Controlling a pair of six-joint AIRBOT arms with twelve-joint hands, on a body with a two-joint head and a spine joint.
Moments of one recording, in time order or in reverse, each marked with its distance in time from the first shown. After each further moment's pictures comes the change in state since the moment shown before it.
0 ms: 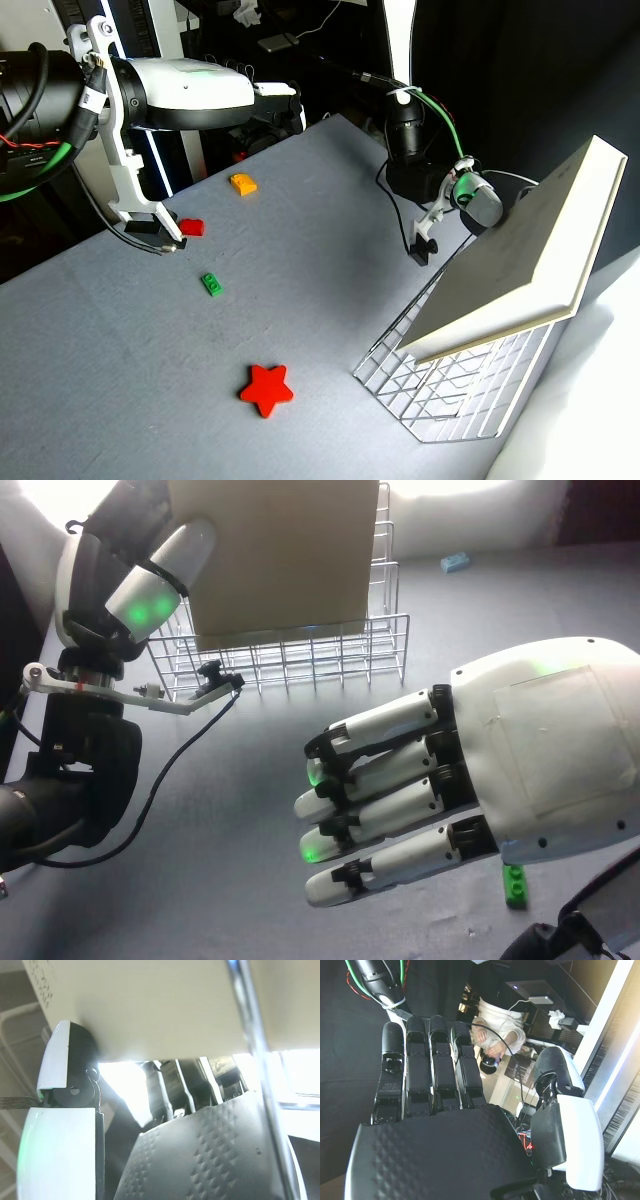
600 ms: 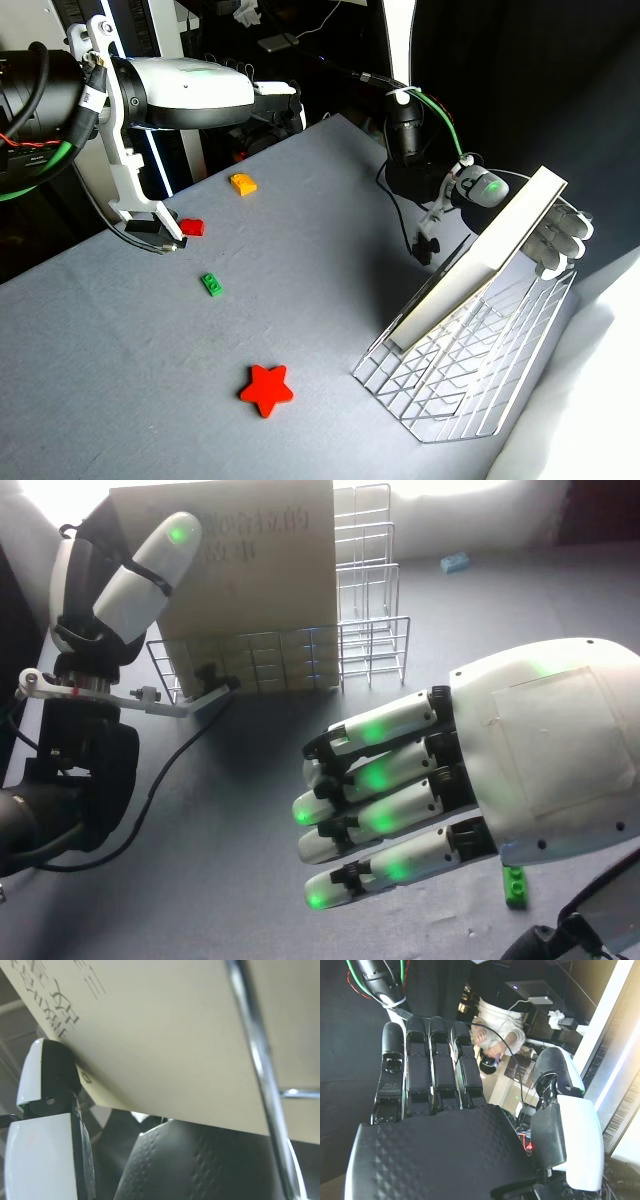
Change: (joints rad) left arm 0.013 0.001 -0.005 -0.021 -0.012 0.003; right arm 0.000 0.000 -0.002 0.000 0.000 0.000
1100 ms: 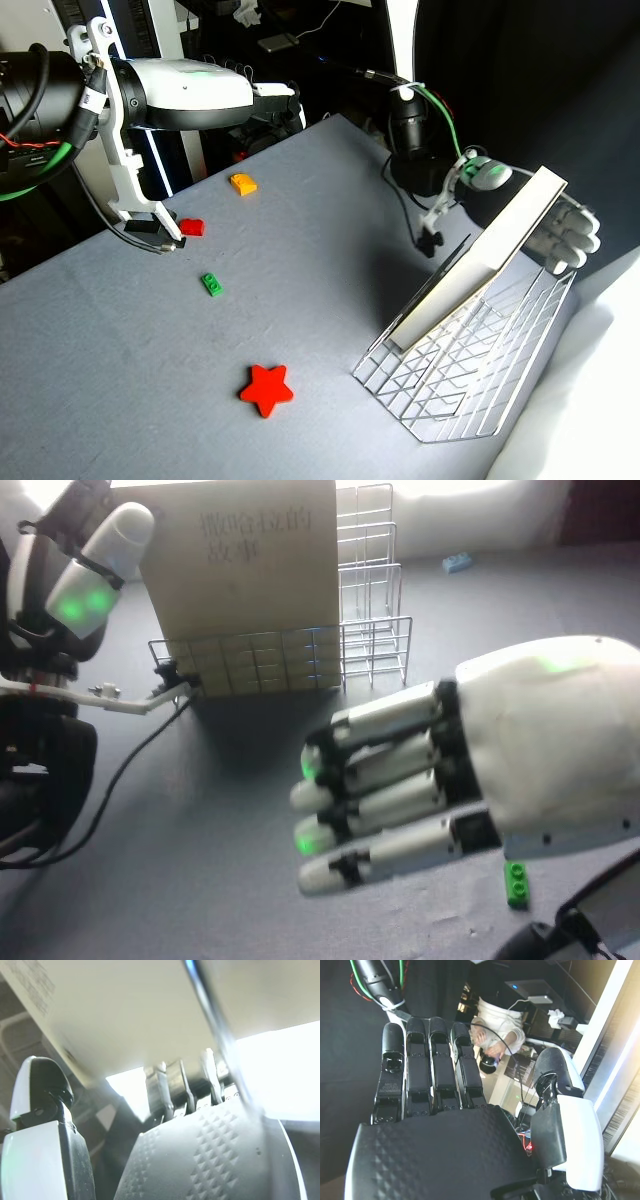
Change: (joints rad) left arm 0.037 0.066 0.003 0.017 0.006 0.000; right arm -0.046 0.021 -0.004 0.170 -0.005 -0.137
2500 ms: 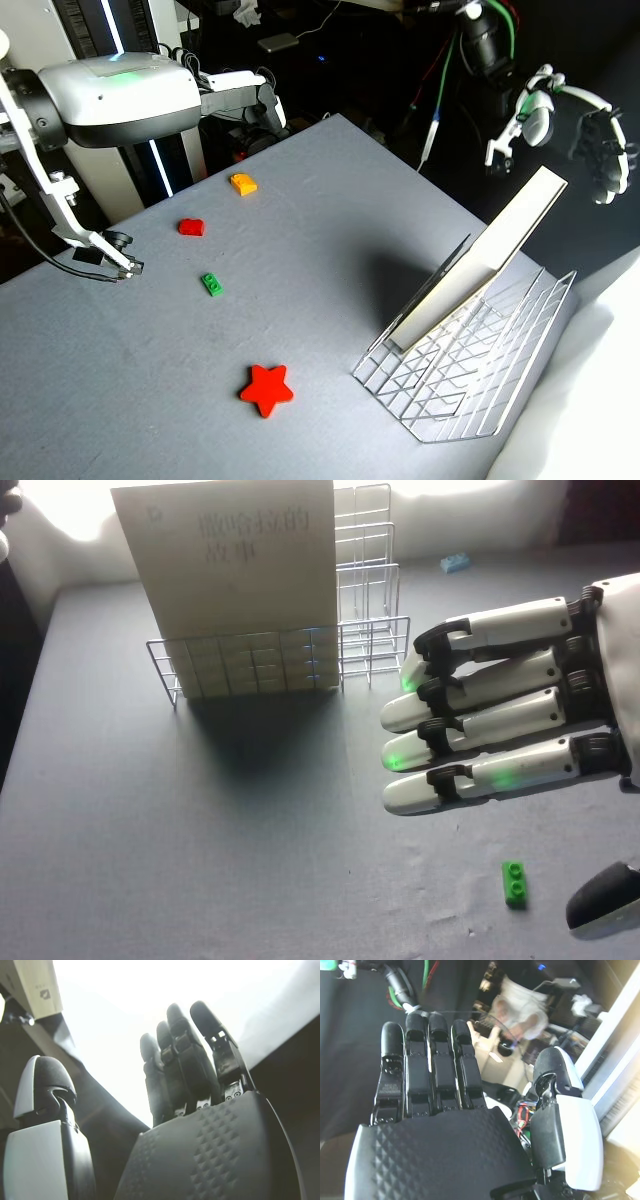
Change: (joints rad) left arm 0.234 0.437 -0.116 0.335 0.134 0.056; right arm -0.070 0.102 0.069 0.168 0.182 -0.136
